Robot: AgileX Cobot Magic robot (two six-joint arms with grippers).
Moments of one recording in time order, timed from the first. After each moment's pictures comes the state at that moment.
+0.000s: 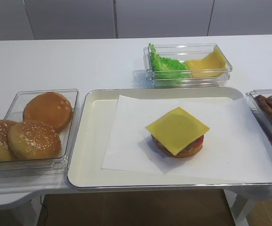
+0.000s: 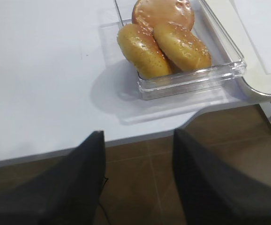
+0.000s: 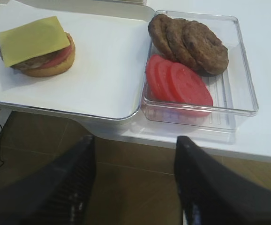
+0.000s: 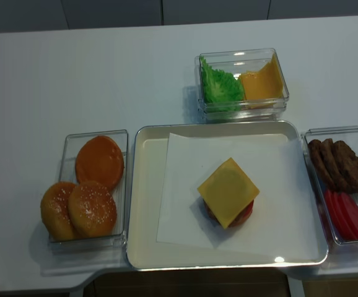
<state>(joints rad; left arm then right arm) -0.01 -0.02 -0.49 -0.08 1.19 0.03 0.06 -0.02 -0.48 0.14 1.15 -0.12</state>
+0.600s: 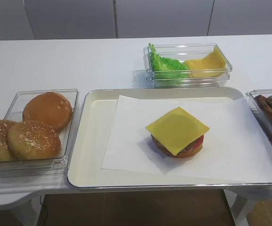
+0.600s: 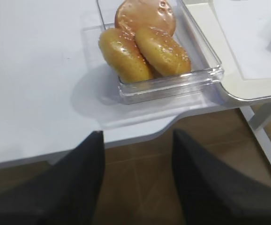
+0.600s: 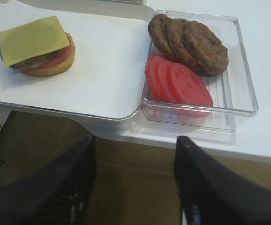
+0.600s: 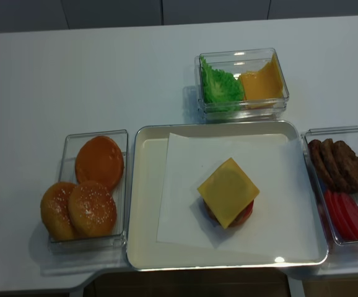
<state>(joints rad) -0.01 -0.02 -0.49 -0.15 1.18 0.03 0.06 -0.02 -0.48 0.14 1.15 -0.12</state>
